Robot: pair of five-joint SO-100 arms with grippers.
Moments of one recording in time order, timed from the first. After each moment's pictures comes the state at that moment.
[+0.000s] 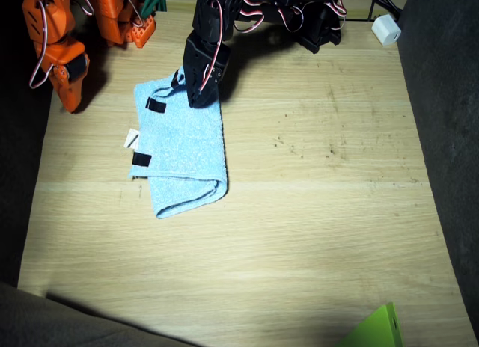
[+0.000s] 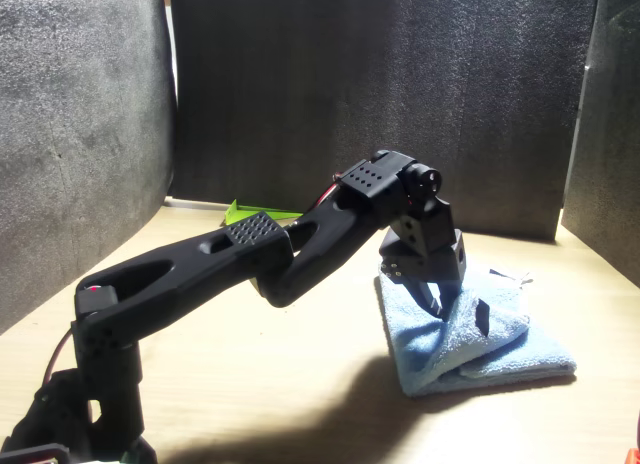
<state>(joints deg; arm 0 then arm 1) 3.6 5.4 -22.9 113.4 49.0 69.4 105.8 133.4 58.6 97.3</state>
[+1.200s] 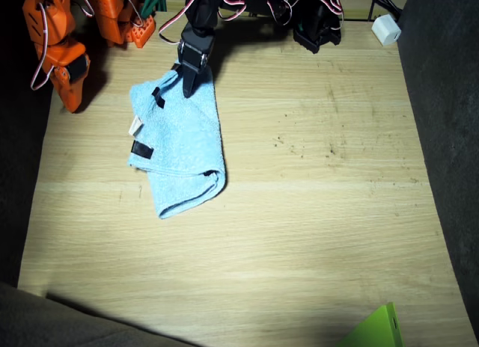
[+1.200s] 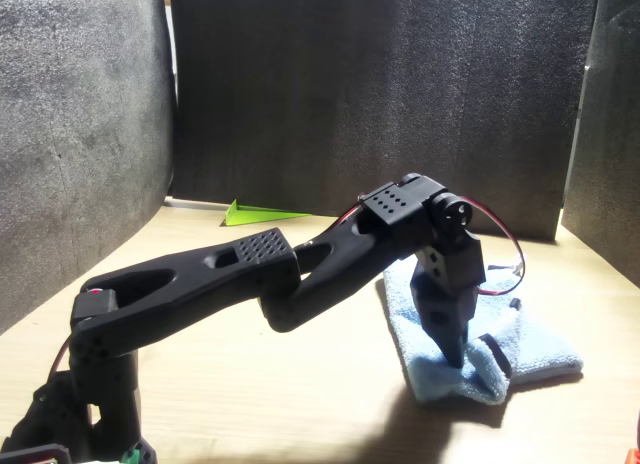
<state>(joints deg) -4.5 3.4 -22.9 108.5 133.1 69.4 104.9 133.4 58.6 97.3</state>
